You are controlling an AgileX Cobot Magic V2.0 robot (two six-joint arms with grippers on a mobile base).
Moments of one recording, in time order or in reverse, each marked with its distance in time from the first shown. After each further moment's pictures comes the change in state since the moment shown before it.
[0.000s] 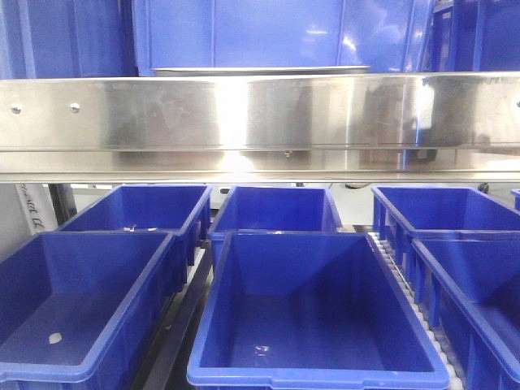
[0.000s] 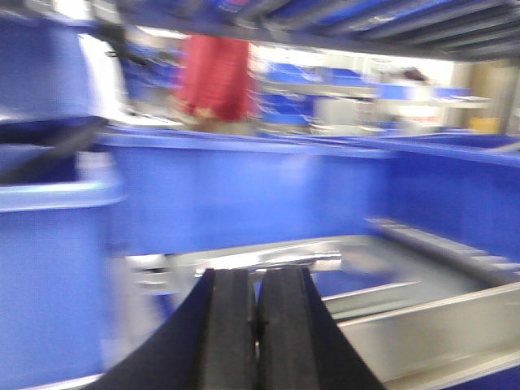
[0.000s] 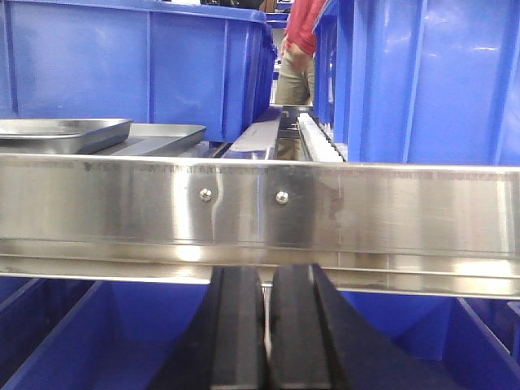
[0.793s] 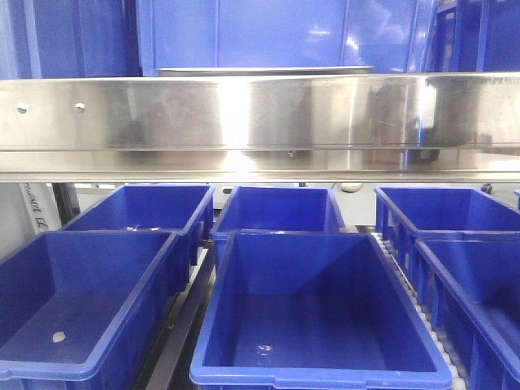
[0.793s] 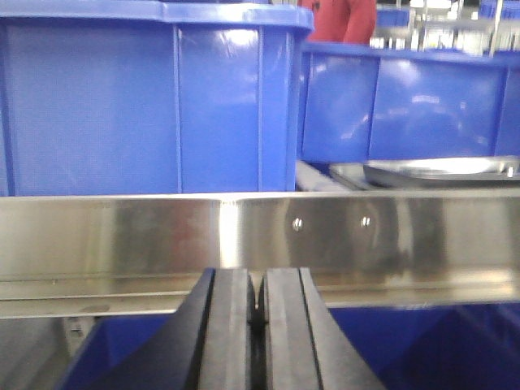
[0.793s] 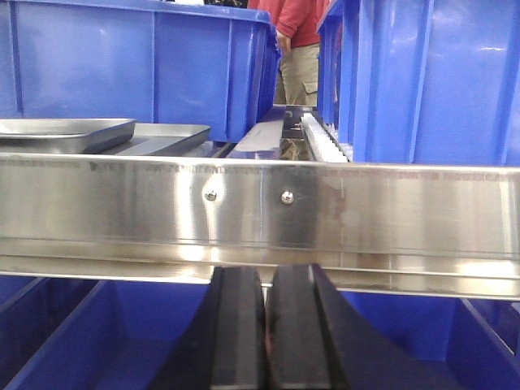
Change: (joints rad) left arm 0.275 -0.435 0.468 -0.013 -0.010 0.083; right arm 0.000 0.000 0.000 0.000 0.000 0.000
